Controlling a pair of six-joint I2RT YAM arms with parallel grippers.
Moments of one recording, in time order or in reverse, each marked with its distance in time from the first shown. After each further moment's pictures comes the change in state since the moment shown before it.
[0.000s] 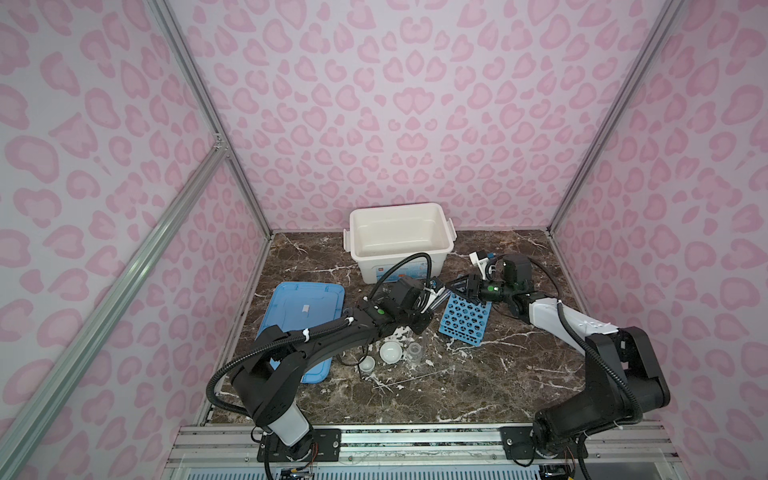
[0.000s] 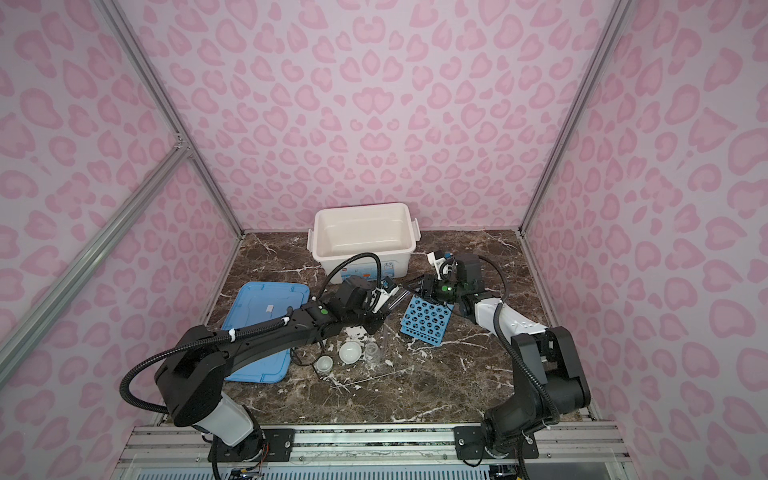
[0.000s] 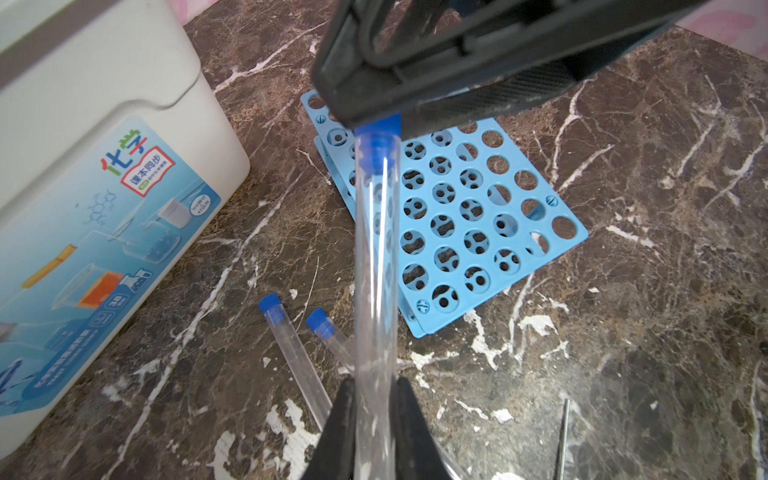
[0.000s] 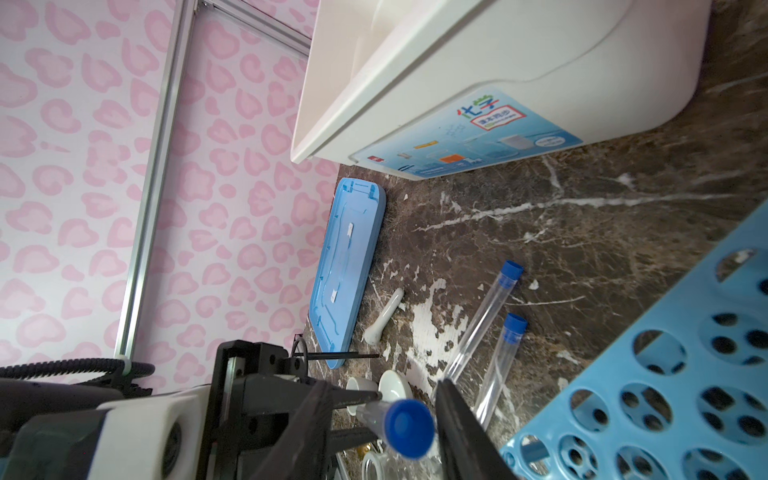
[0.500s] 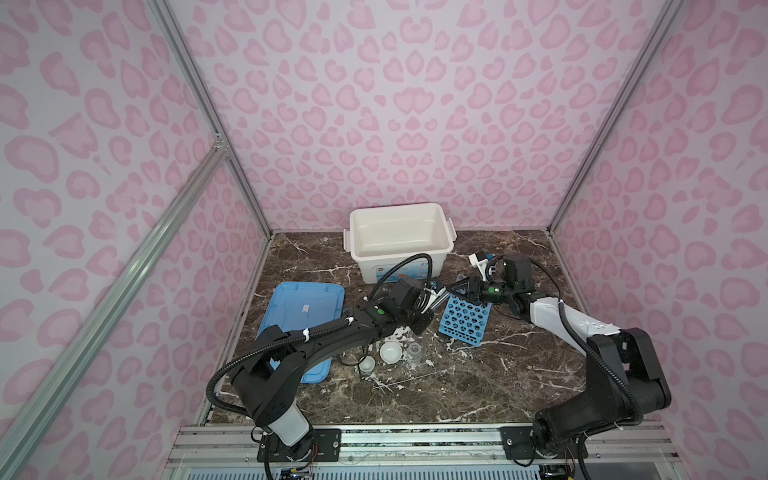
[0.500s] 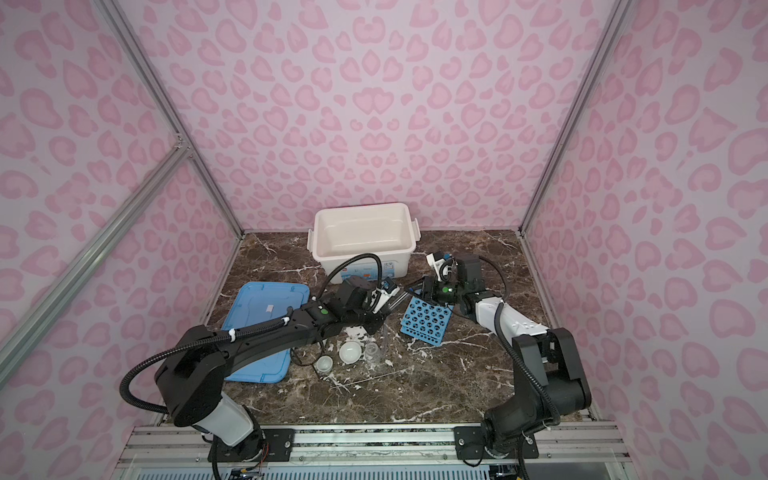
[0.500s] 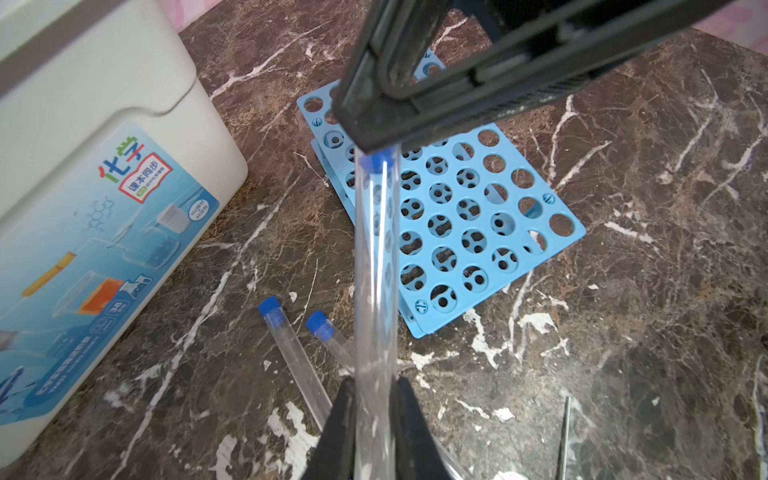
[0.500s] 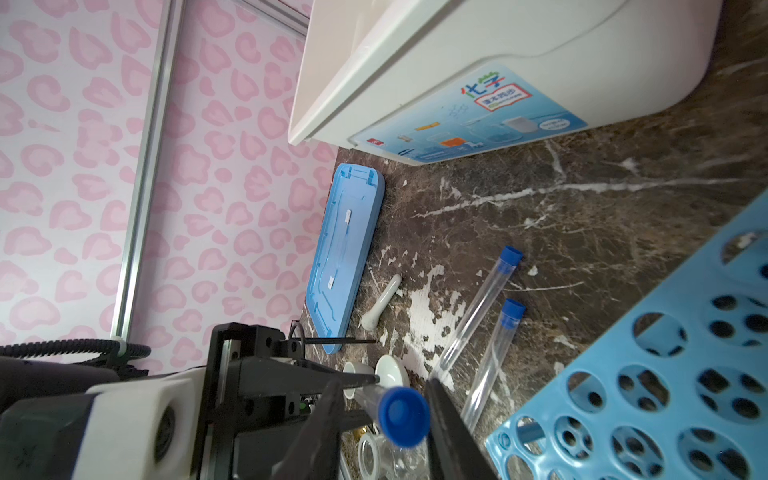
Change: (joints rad) left arm 0.000 0.000 0.000 0.002 0.003 0.018; right arm 0.000 -0.008 0.013 -0.088 -0.019 -0.076
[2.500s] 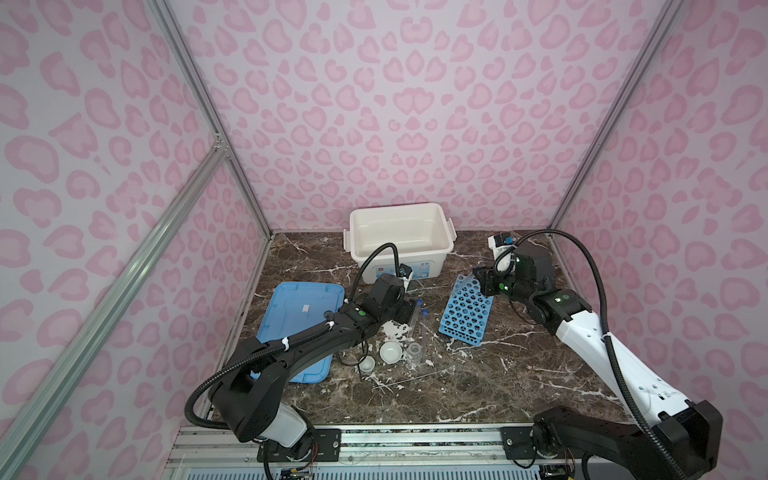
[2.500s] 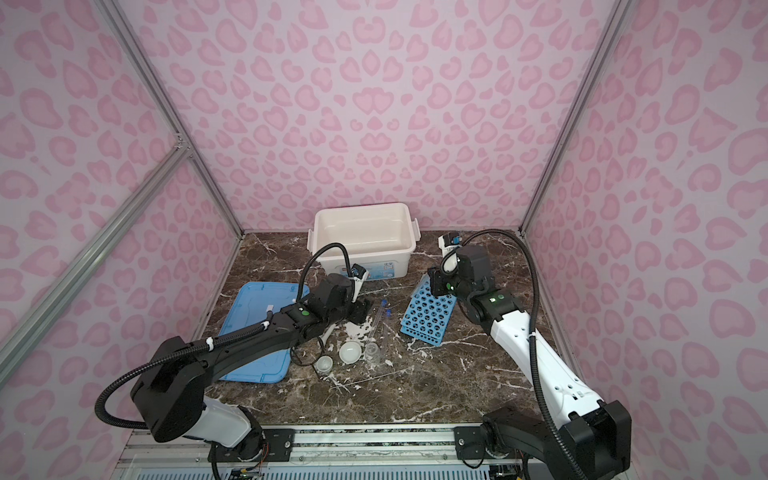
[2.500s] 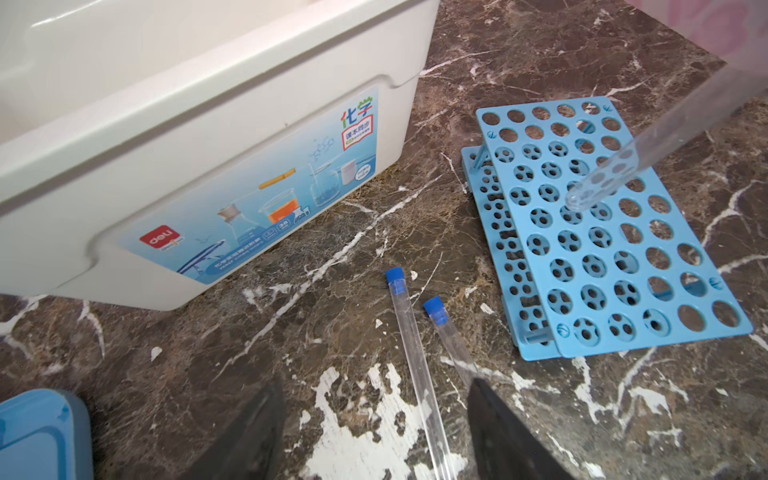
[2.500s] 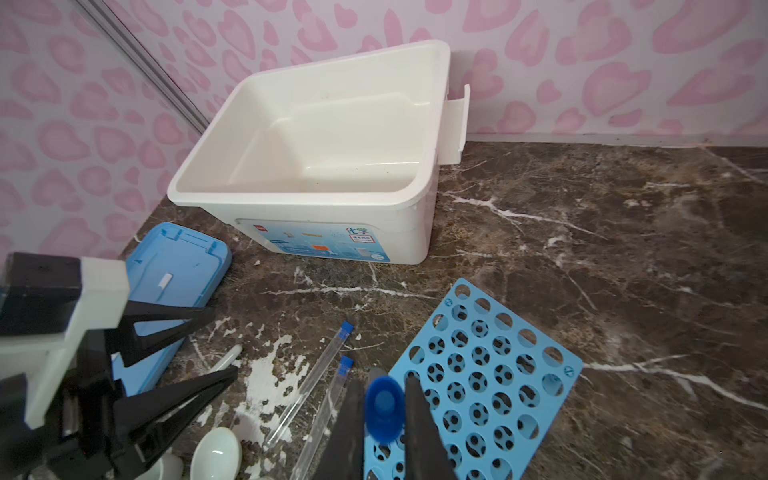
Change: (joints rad) left arm 0.096 -0.103 -0.094 0.040 -0.213 -0.224; right arm 0.171 -0.343 0.164 -0.420 0.849 -0.412
